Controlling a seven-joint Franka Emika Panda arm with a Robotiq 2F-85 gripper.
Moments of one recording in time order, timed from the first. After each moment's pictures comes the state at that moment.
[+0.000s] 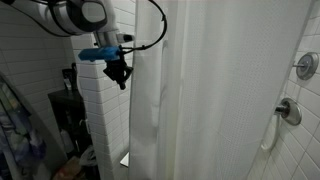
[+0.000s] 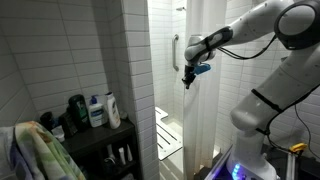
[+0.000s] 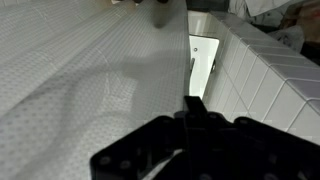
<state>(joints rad) -0.15 -0.52 -0.12 -2.53 -0.10 2.23 -0.17</state>
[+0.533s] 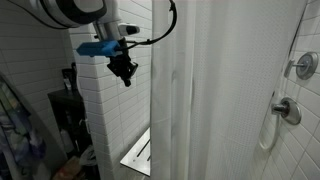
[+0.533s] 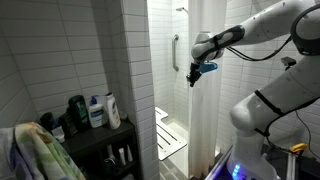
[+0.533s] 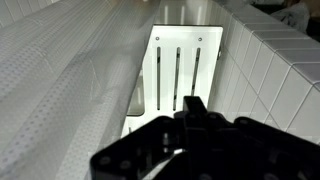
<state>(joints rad) -0.19 -0.65 -0.15 -2.59 -0.10 2.23 -0.12</state>
